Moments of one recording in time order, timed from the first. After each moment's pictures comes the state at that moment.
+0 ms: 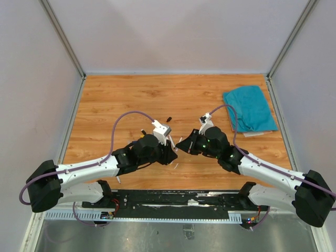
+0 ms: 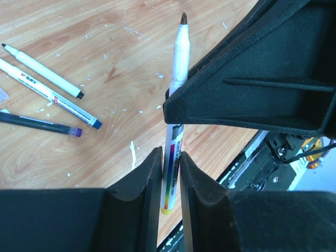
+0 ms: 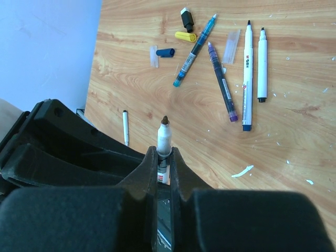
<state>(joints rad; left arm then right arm) -1.02 1.12 0.59 0.04 -0.07 -0.57 0.84 1.06 0.55 0.11 -0.07 0.91</state>
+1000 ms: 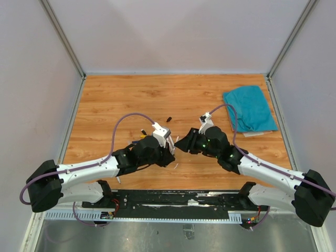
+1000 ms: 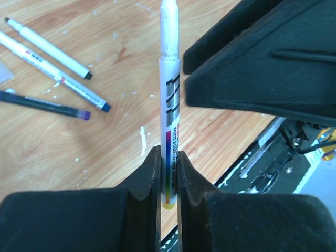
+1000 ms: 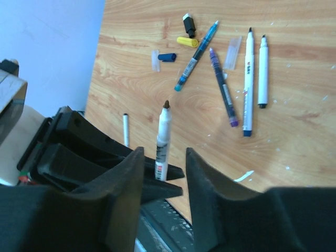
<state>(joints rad) -1.02 1.12 0.57 0.02 -0.05 -0.57 0.84 1.07 0.55 0.14 -0.07 0.90</state>
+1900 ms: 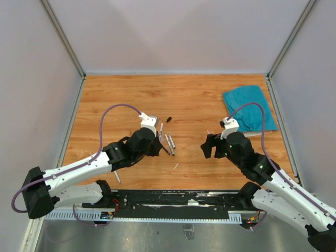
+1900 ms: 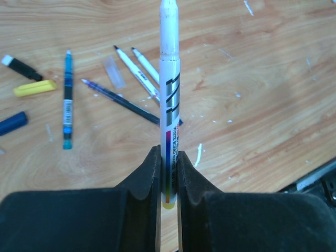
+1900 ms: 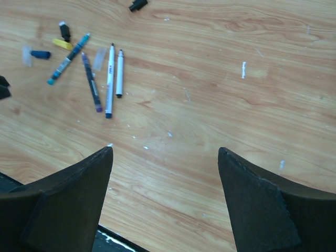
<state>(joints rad) -0.98 1.04 0.73 -0.31 -0.33 -0.59 0.77 0.64 0.60 -0.44 0.23 0.42</state>
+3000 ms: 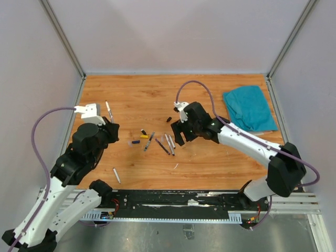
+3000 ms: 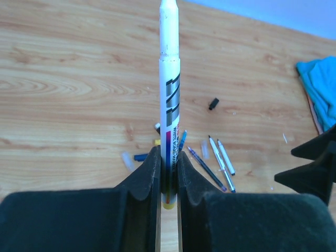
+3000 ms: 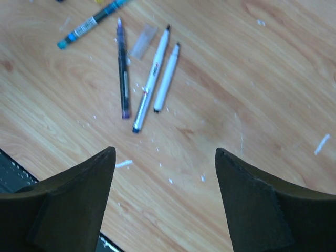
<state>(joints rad) -0.54 0.63 0.88 -0.61 -0.39 -0.45 0.77 1.41 1.05 -0.48 -0.04 0.15</state>
